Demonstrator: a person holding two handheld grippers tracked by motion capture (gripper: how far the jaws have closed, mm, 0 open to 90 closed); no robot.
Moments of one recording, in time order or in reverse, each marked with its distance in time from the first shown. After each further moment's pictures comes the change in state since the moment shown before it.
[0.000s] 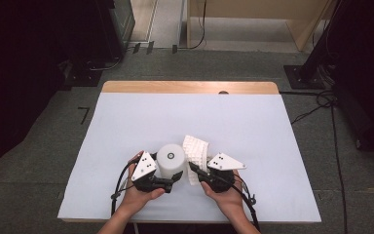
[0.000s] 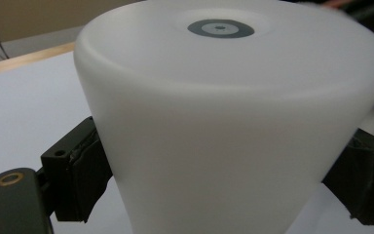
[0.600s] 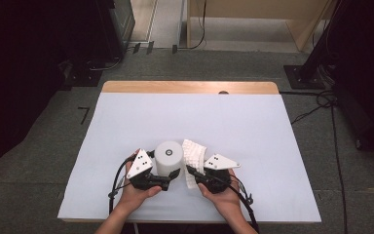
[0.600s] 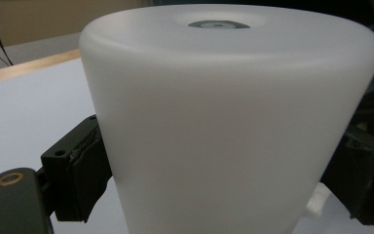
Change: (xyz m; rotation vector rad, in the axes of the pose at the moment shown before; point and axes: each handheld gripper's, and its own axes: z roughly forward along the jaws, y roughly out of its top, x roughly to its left) left arm 0.009 0.003 -0.006 -0.027 0.006 -0.022; right arm 0.002 -0.007 0.011 0.076 0.014 0.022
